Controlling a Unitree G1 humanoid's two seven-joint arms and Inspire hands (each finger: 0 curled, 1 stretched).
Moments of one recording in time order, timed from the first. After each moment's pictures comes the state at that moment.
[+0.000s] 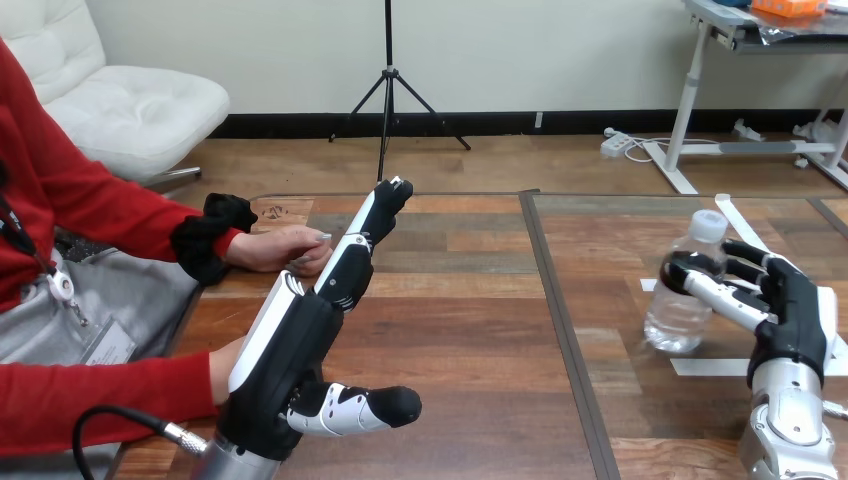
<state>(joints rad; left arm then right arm) -0.07 0.20 -0.14 0.57 -0.12 -1.18 -0.36 -0.59 -0.31 -0.31 1.32 0.05 -0.46 -0.19</state>
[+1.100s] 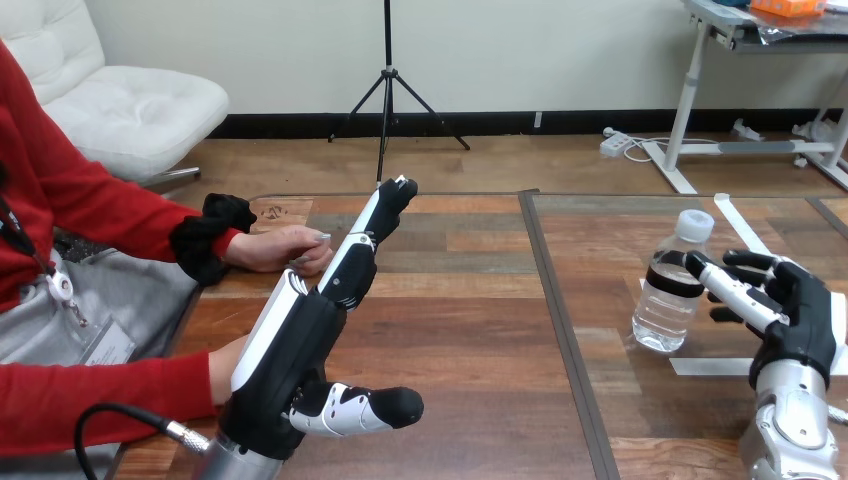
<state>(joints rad) -0.07 0.19 -0.14 0.56 -0.11 -1.18 -0.36 -0.59 -0.30 -0.35 1.31 0.11 -0.51 -0.13</state>
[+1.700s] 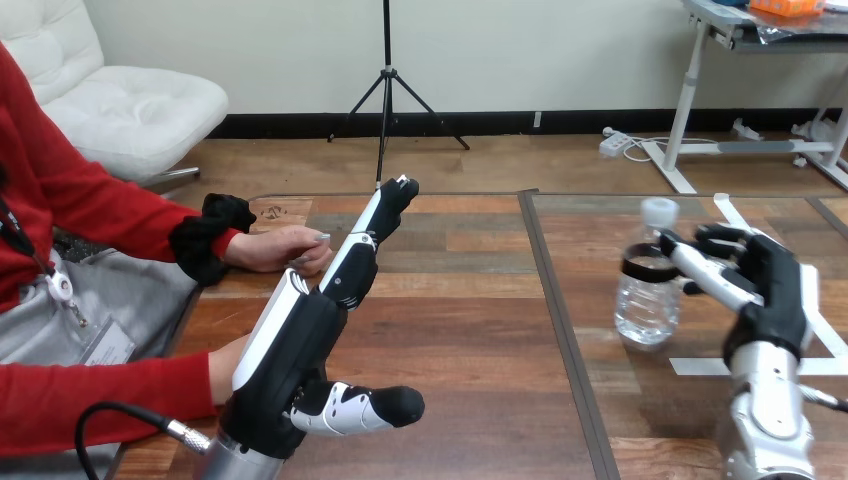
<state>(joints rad) -0.07 0.19 -0.13 0.56 -0.11 -1.17 -0.36 -0.59 -0.24 -0.31 1.25 0.10 -0.55 -0.10</state>
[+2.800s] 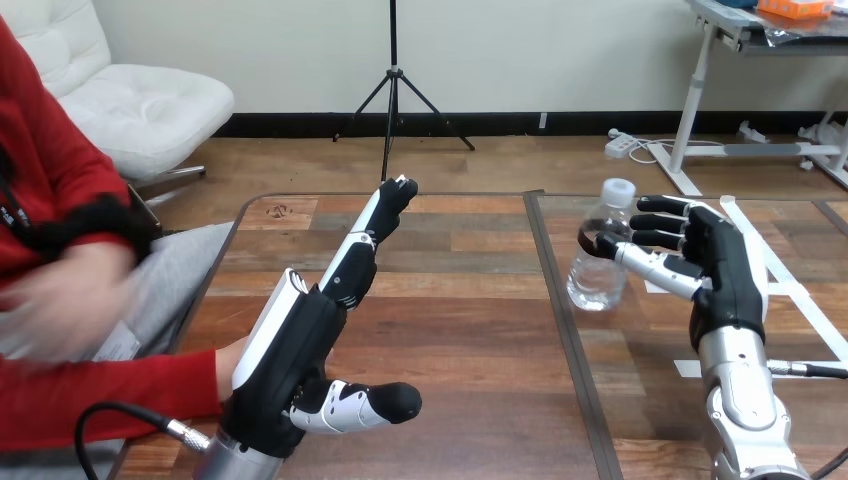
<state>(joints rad) -0.07 0.19 -0.13 0.56 -0.11 -1.17 -0.36 -0.55 -0.24 -0.20 1.15 -0.01 -0.53 -0.08</state>
